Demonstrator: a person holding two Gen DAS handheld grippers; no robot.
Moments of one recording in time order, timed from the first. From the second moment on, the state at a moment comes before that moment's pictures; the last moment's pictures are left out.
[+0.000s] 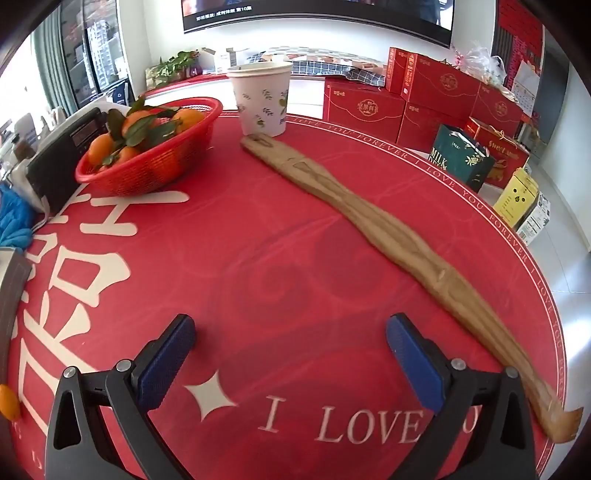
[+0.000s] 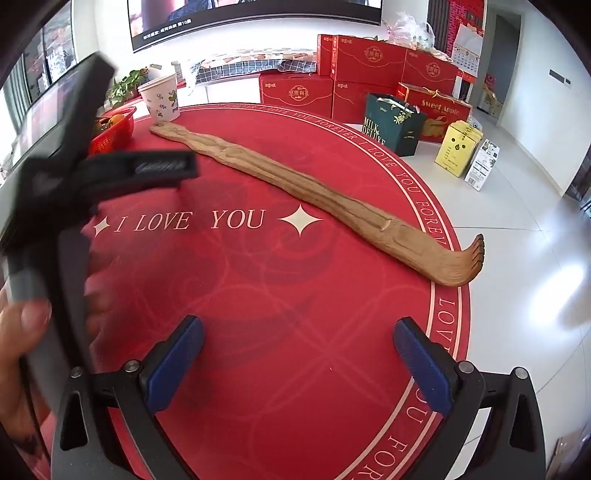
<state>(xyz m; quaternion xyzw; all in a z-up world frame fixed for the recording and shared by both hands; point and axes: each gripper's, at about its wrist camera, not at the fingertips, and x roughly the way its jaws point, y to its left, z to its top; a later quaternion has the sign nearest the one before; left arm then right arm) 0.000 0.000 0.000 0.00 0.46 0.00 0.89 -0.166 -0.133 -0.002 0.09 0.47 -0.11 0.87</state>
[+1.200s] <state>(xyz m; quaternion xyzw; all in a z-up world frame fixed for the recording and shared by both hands) 0.001 0.001 0.000 0.00 0.46 0.00 0.89 -0.162 -0.121 -0.002 0.10 0.48 -0.12 0.87</state>
